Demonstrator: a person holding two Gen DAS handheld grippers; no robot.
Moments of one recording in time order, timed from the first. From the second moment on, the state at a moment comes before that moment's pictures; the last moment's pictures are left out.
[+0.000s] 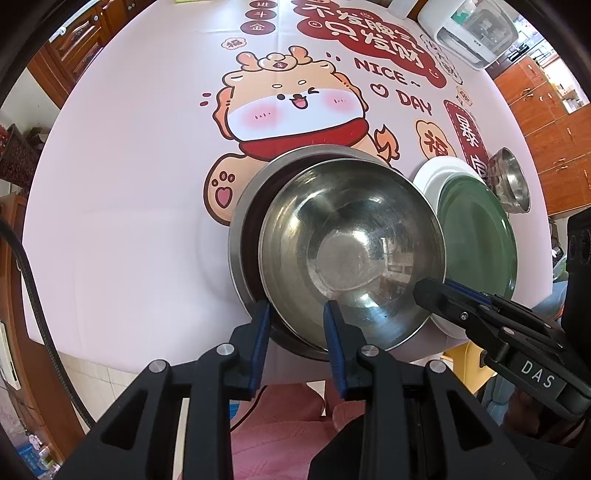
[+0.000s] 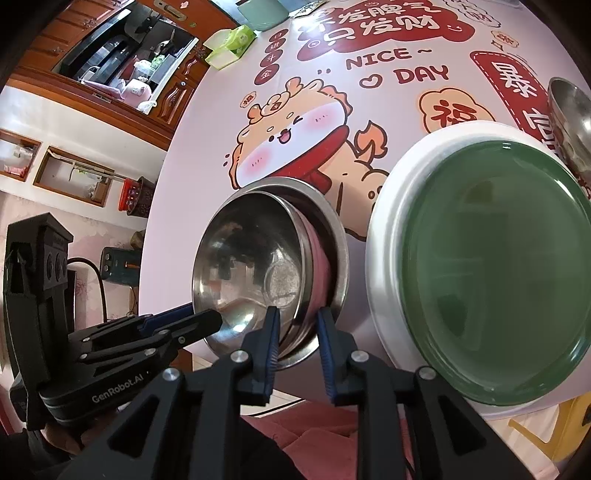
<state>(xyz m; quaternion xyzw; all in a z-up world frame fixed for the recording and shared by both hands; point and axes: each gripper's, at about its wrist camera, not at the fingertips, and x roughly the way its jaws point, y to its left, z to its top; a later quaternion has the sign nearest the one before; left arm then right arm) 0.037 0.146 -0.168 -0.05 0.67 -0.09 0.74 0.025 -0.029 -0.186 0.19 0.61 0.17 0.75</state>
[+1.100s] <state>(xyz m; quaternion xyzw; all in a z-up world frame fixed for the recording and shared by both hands) 0.041 0.093 -0.109 -0.08 0.56 -0.12 0.81 0.035 -0.095 -0.140 0.19 0.54 0.19 0.80</state>
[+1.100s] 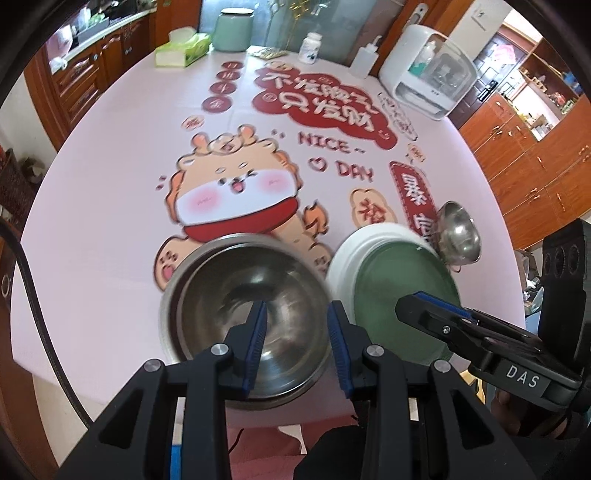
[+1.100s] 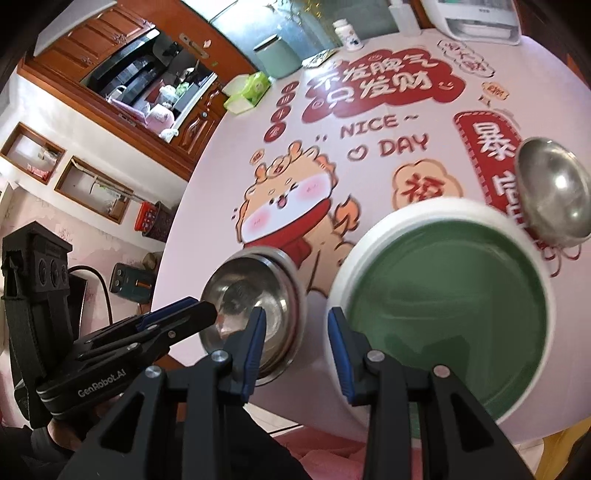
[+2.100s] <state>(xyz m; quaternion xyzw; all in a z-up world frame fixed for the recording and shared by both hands) 0.073 -0.072 -0.084 -0.06 0.47 -0.12 0.87 0.057 -0.249 -0.107 0.08 0.45 0.13 0.88</state>
